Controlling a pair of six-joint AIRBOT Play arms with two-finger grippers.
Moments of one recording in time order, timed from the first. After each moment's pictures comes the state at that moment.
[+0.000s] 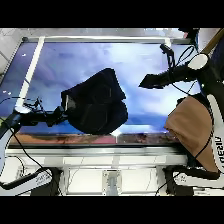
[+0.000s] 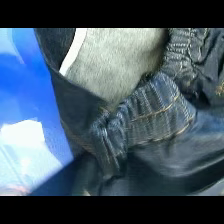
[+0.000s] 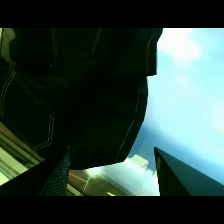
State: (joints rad) left arm 0.26 -1.24 0.66 0.76 -0.92 -1.32; right arm 0.07 -1.38 1.46 -0.98 1.32 1.29
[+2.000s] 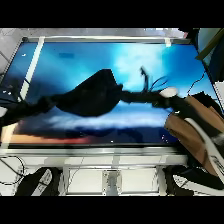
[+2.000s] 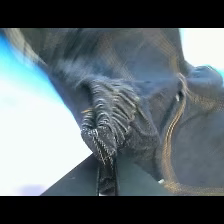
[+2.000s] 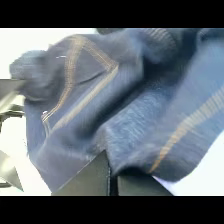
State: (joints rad) left arm 0.30 -0.81 0.78 0.76 -1.02 -1.32; right arm 0.28 -1.24 1.04 -0.34 0.89 1.02
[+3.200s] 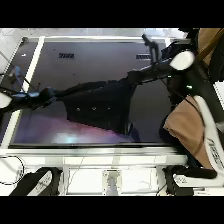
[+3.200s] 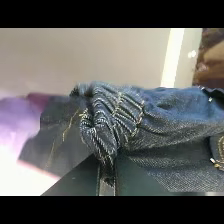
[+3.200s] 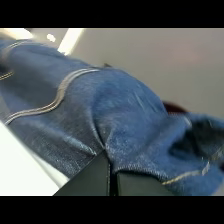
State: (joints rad) left arm 0.14 -0.96 0.91 1.08 -0.95 -1.62; right arm 0.25 -1.46 1.55 -0.96 1.12 1.37
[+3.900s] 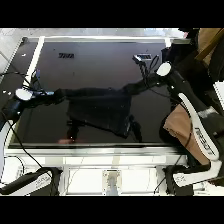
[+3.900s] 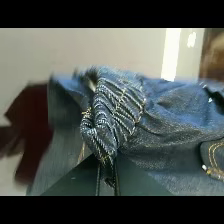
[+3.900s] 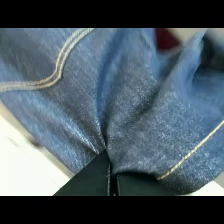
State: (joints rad) left arm 0.11 -1.18 0.90 0.96 -0.86 -1.34; right arm 0.23 -1.51 1.39 -0.97 1.23 1.24
